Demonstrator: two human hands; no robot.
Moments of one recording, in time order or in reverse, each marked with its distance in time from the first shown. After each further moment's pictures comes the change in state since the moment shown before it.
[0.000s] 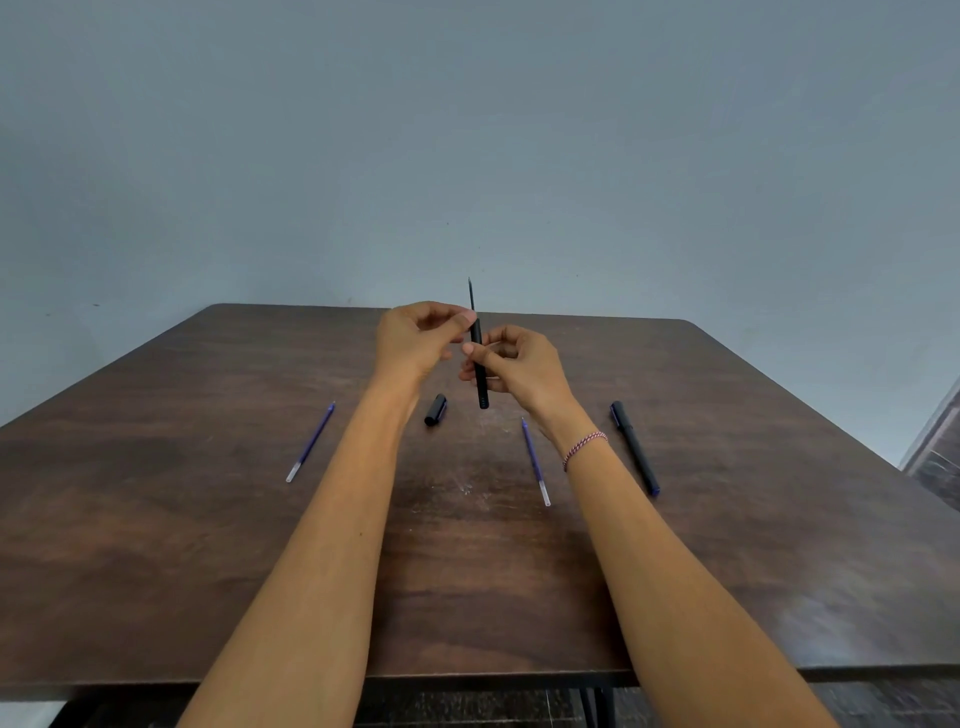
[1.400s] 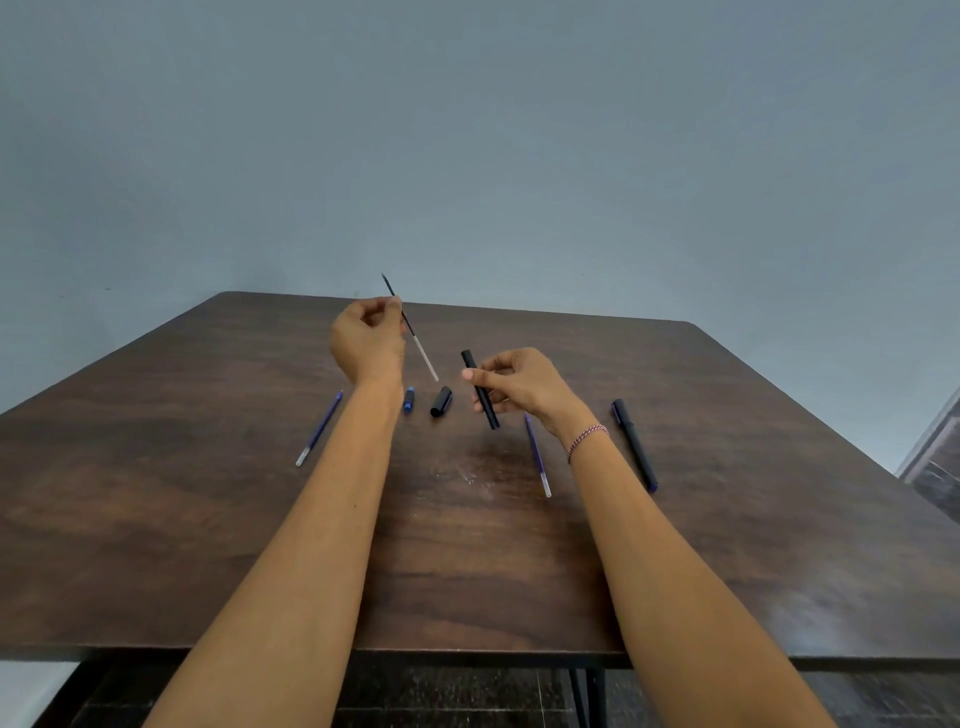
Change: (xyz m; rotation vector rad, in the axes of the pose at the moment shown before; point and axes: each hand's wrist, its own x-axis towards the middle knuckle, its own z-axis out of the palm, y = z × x) left_hand 0.018 -0.025 -0.024 -0.108 0.547 -0.056; right_hand 0.000 0.006 -0.005 -0.207 -0.166 0.243
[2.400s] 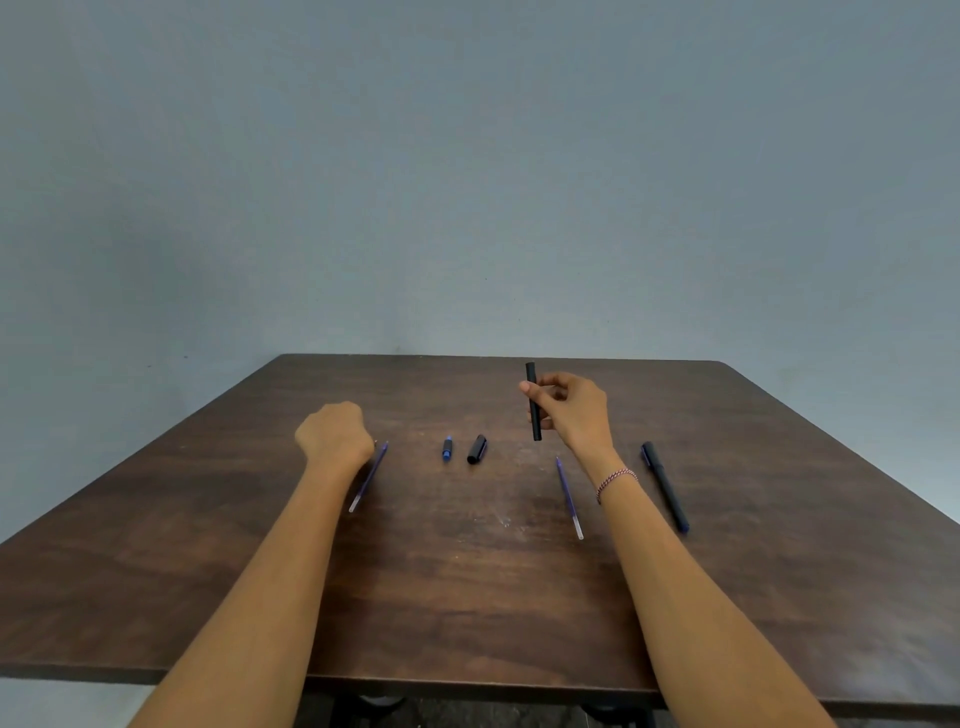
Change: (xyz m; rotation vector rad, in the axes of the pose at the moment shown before) left_hand 0.024 0.018 -0.083 1.691 -0.323 0.132; right_hand 0.003 0.000 -0.007 -0.035 0.397 -0.256
